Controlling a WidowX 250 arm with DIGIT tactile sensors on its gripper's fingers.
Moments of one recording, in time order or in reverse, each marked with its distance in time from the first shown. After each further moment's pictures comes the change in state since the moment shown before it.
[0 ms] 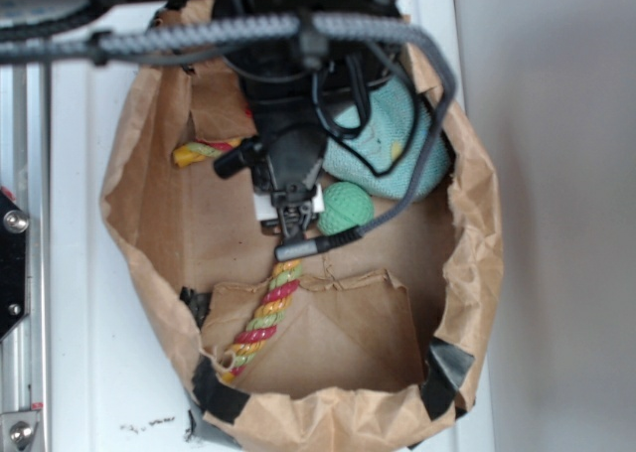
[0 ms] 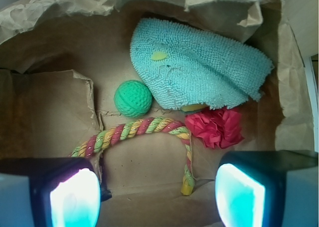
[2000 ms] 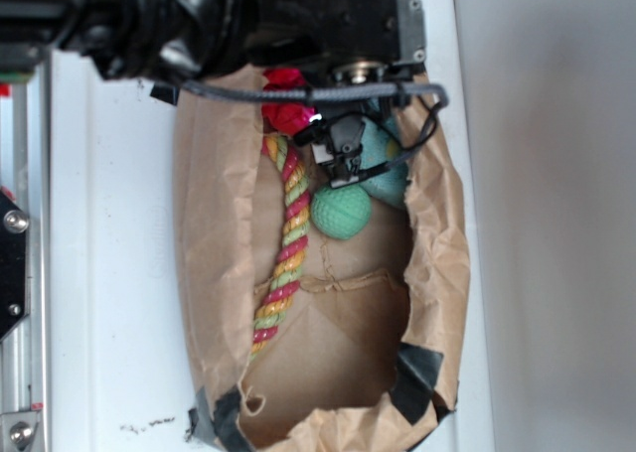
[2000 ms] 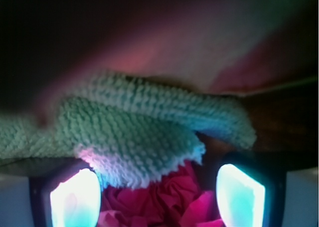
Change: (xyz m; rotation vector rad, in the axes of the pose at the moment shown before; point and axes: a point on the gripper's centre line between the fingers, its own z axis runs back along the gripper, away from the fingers) arm 0.013 0.062 -0.103 0.278 -0.030 0.103
